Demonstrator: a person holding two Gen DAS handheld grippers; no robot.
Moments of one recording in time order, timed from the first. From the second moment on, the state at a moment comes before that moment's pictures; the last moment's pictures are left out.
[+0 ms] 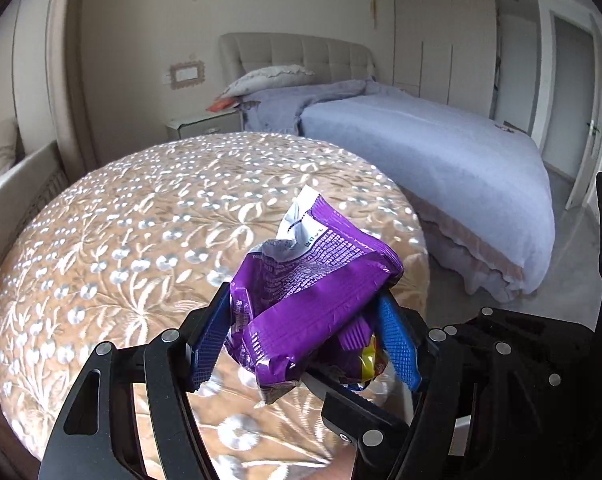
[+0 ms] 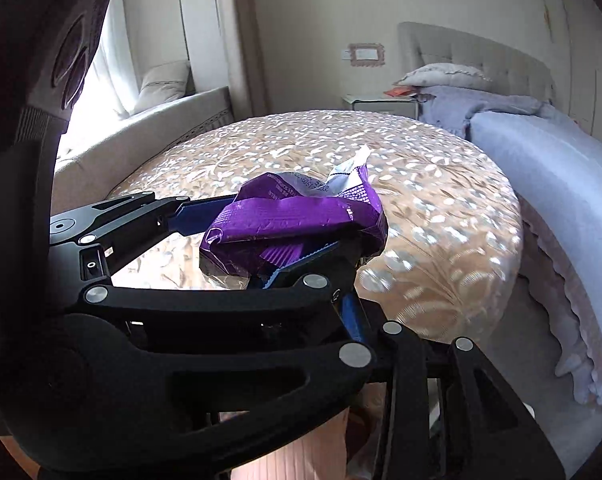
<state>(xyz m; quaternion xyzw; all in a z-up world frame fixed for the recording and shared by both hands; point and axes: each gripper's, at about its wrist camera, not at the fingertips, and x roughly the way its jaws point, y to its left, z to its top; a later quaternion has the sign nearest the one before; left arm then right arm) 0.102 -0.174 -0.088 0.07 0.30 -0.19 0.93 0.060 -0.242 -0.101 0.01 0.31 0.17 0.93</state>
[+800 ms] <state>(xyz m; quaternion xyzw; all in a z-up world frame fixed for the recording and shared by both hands) 0.074 -0.378 -0.214 0.15 0.42 -0.37 0.81 -0.009 -0.421 -0.217 0.14 0.41 -0.03 0.90</state>
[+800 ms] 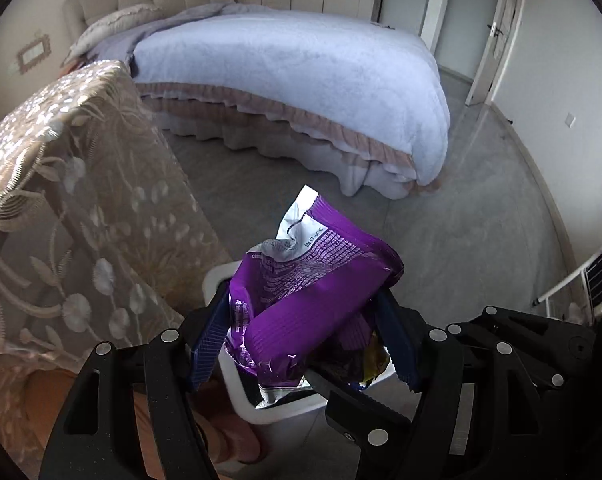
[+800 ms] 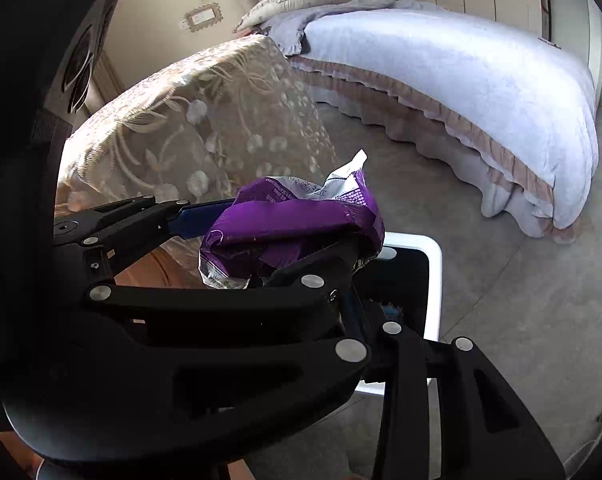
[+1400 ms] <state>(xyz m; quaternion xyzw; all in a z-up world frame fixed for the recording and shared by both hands) 0.120 -0.404 -0.298 0.13 0.52 -0.36 0.76 0.003 -0.491 -0.297 0.17 0.48 -0.13 0.85</state>
